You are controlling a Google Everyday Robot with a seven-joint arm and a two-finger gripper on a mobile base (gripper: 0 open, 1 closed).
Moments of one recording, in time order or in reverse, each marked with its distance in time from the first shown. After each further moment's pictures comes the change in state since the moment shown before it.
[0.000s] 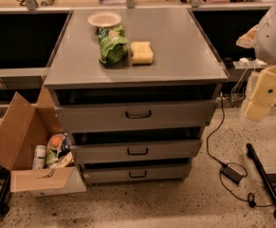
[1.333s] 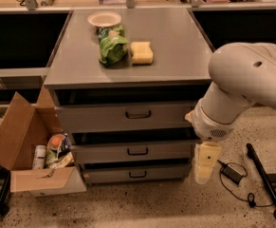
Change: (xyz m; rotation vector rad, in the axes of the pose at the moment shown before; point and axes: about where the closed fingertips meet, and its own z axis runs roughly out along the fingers) arm -0.004 0.070 0.207 -0.267 0.017 -0.139
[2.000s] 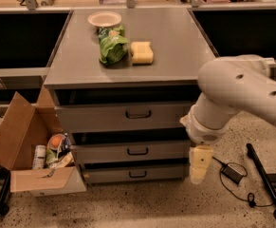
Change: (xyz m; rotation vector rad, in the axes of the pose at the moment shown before) arm 0.002 -0.011 0.030 0.010 0.025 -0.030
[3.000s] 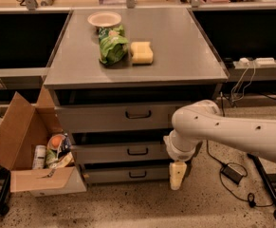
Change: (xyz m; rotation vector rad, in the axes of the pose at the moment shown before) arm -0.001 -0.053 0.173 0.033 -0.009 -0.063
